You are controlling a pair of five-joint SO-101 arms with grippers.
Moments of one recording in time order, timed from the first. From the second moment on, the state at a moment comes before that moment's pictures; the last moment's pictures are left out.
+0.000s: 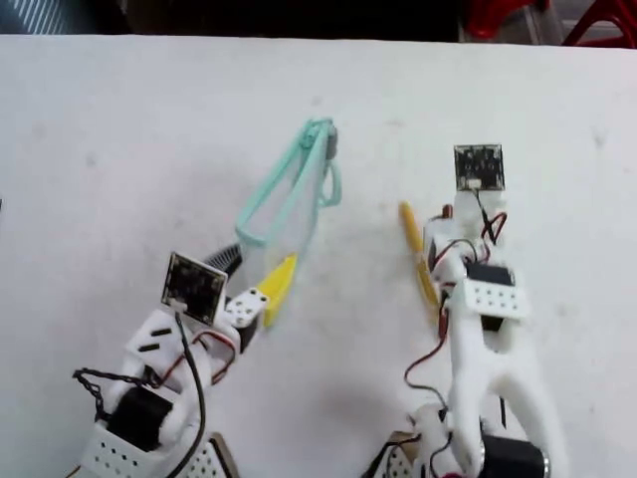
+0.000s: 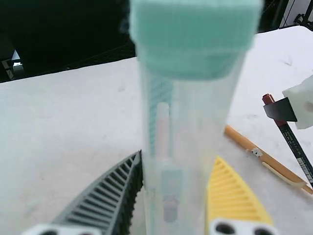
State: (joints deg) left arm 19.6 -103.2 89.1 41.8 3.3; right arm 4.0 -27.3 59.0 21.7 11.2
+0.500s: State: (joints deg) left arm 19.6 -103.2 89.1 41.8 3.3; right arm -2.4 -67.6 81.9 21.7 11.2
